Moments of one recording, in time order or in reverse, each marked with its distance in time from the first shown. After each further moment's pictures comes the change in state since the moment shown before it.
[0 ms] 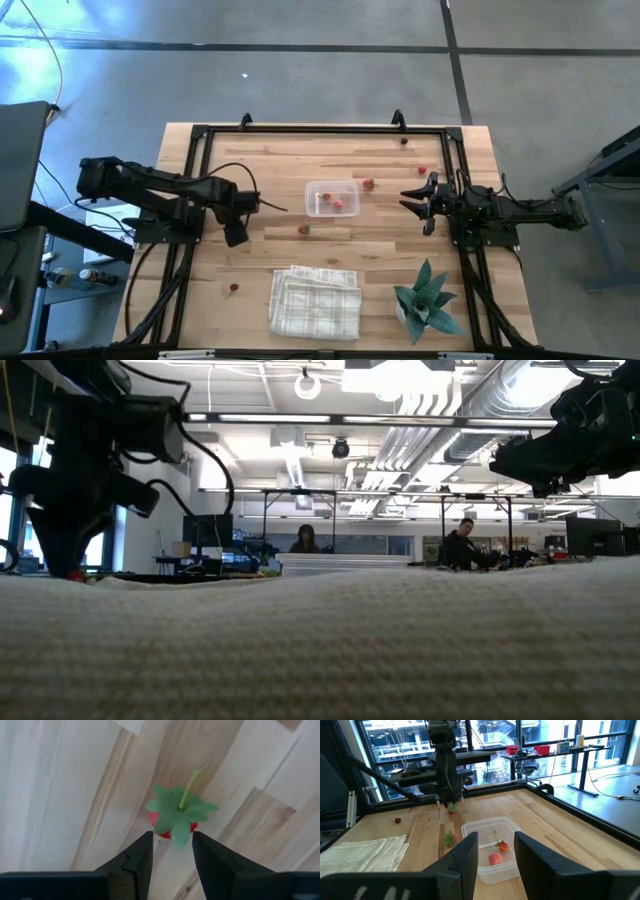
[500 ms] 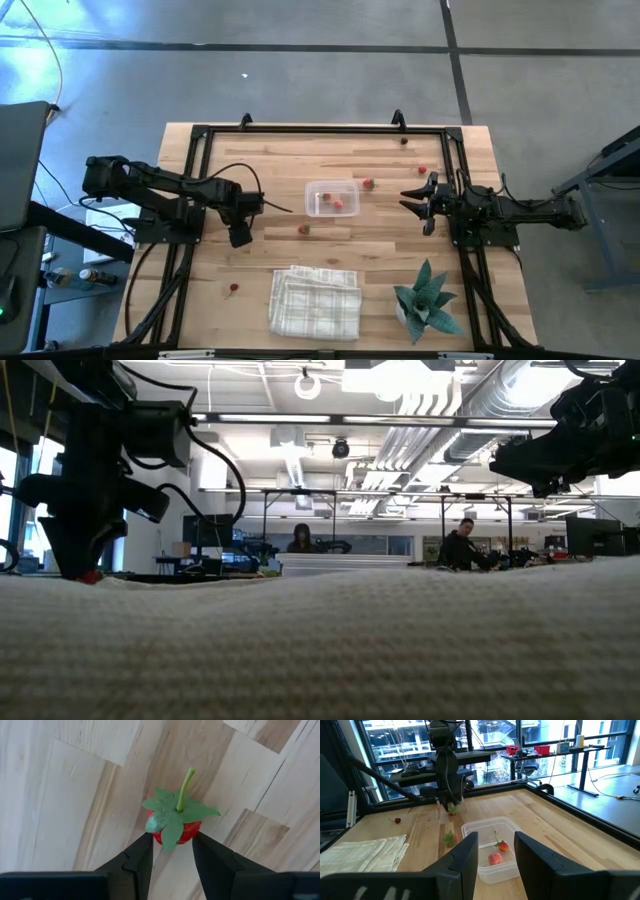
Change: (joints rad) left arm 0.000 0.051 0.000 0.093 0.000 0.051; right arm 0.000 0.000 0.000 0.000 0.000 0.000
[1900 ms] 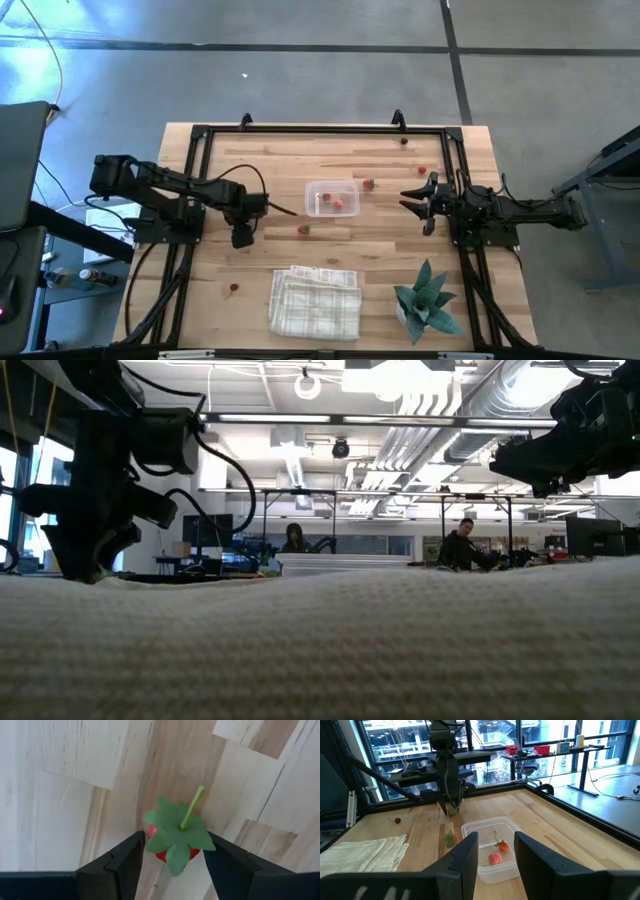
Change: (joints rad) left arm 0.000 0.099 0.013 0.059 -0.005 0.095; right arm 0.000 0.000 0.000 0.000 0.000 0.000
